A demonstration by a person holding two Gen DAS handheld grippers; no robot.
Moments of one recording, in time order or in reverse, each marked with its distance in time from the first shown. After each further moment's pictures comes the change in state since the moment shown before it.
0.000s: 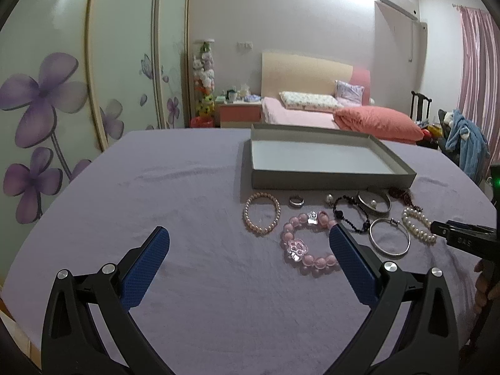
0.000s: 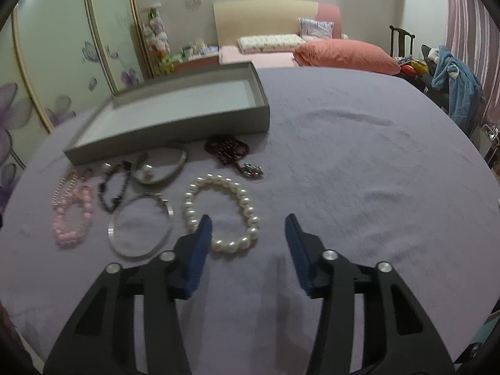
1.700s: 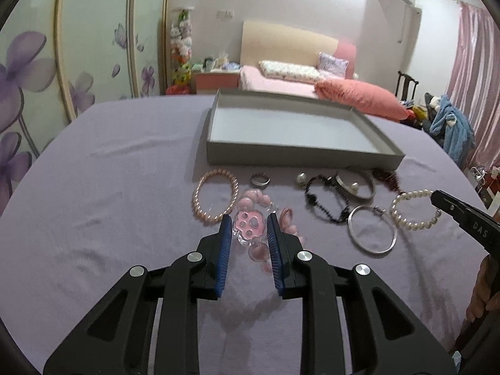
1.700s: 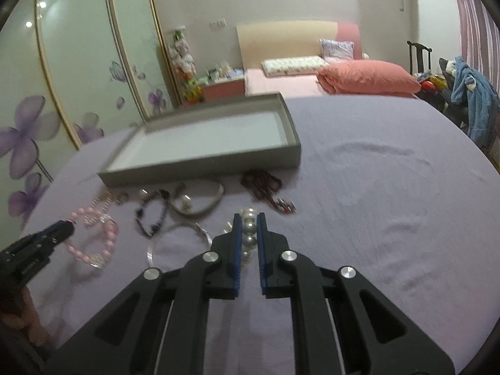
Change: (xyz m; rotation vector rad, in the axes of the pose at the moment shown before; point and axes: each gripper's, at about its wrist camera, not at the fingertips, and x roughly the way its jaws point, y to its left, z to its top) left arm 0.037 -0.028 0.008 0.002 0.135 -0.109; right arm -0.038 0.013 0.013 -0.005 -0.168 0.159
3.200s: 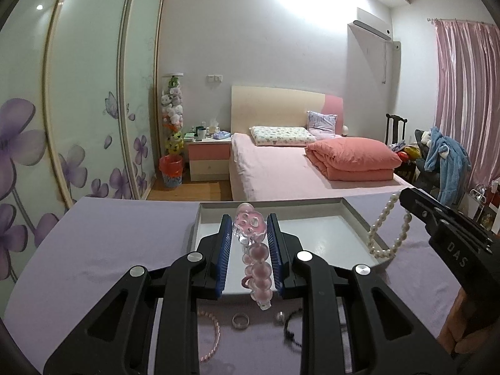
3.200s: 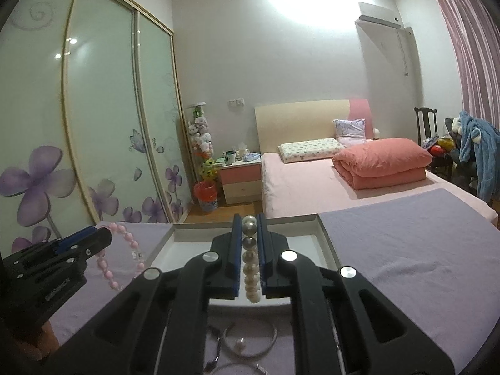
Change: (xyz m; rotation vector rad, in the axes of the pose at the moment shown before) left arm 0.005 -0.041 0.100 0.059 -0.292 -0.002; right arm 0.006 0.053 0.107 -0.034 -0.353 0.027
